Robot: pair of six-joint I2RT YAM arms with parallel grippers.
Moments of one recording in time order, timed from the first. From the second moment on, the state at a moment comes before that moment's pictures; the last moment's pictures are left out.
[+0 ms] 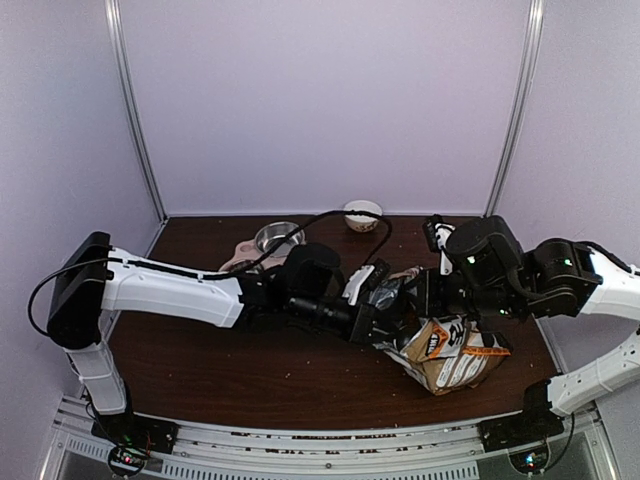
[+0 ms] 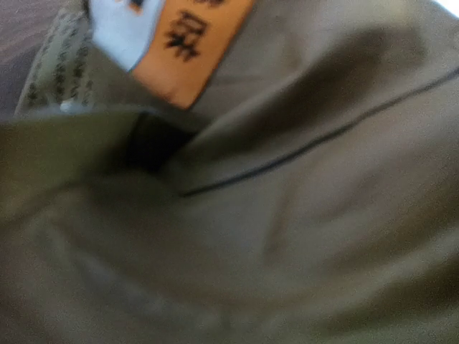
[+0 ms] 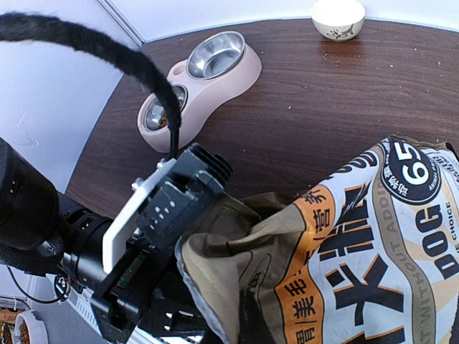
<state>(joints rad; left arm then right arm) -1.16 1.83 1.25 0.15 0.44 -0.64 1.20 1.11 1.13 -0.73 0.42 0.85</state>
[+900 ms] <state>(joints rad) -1.08 1.55 0.95 0.38 0.39 -1.01 1.19 1.10 1.13 -0.73 0.43 0.85</state>
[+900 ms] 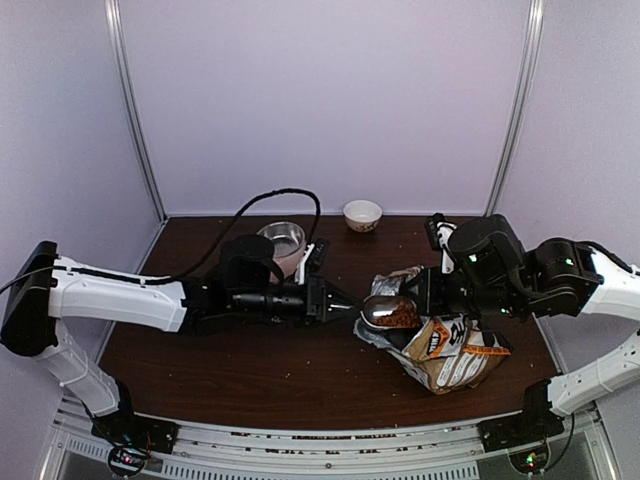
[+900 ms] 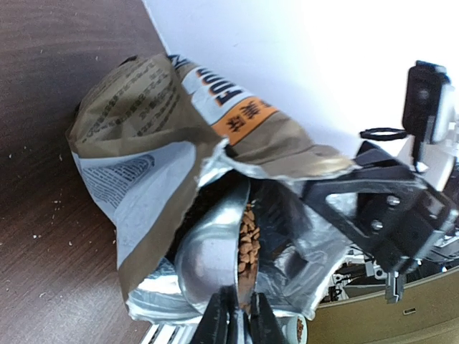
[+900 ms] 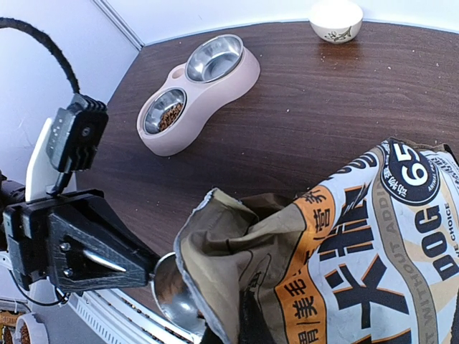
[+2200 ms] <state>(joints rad) -0.96 1.13 0.63 0.60 0.38 -1.19 1.19 1.09 1.13 -0.73 0.44 0.85</state>
